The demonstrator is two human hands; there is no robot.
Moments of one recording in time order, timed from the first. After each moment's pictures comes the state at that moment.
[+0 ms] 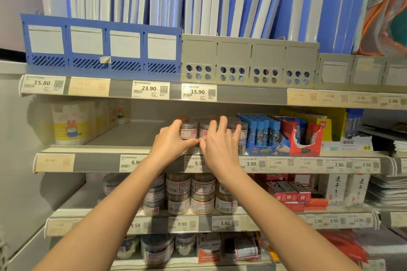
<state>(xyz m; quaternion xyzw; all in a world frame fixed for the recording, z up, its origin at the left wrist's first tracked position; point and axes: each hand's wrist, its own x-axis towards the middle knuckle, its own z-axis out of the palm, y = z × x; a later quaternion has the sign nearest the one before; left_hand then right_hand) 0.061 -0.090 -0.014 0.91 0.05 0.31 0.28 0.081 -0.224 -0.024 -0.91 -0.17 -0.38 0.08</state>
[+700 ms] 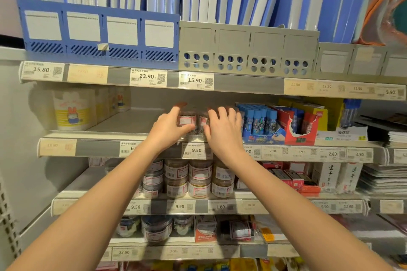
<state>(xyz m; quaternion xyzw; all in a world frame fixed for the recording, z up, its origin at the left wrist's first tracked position) 0.058 -0.085 -0.010 0.91 0.01 0.30 0.29 0.084 -0.245 -0.015 -0.89 -0.23 -0.37 0.10</state>
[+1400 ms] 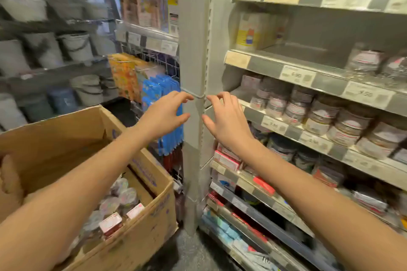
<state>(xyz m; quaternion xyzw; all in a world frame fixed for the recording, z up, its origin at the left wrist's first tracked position) -0.307 0.037 -0.112 0.93 0.26 0.24 0.12 -0.164 -0.077 -0.120 -0.76 -0.59 -0.15 0.23</state>
